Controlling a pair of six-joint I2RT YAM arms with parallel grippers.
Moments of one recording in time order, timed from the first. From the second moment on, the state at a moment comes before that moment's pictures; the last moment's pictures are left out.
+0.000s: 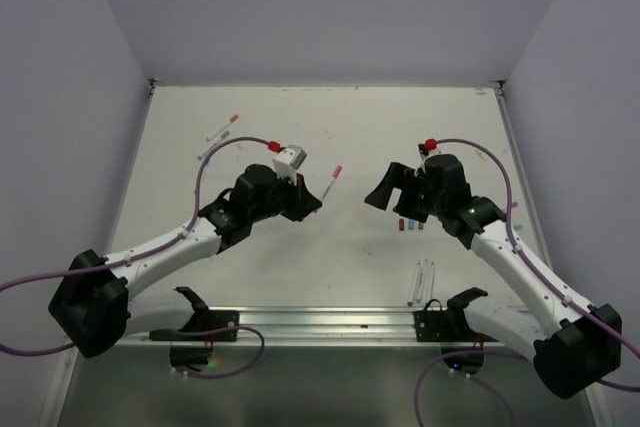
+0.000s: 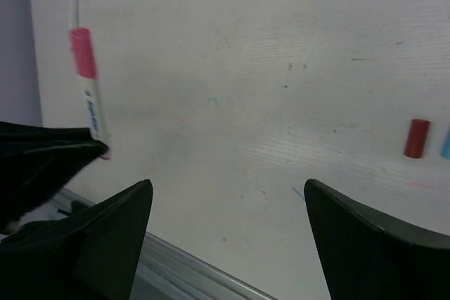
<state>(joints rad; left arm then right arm) -0.69 1.20 0.72 0.07 0.18 -0.42 0.43 1.00 0.79 -0.52 -0.17 0.71</state>
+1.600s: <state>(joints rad) -0.77 1.15 0.53 0.28 0.32 -0.68 0.55 1.23 0.62 0.26 -0.33 1.00</state>
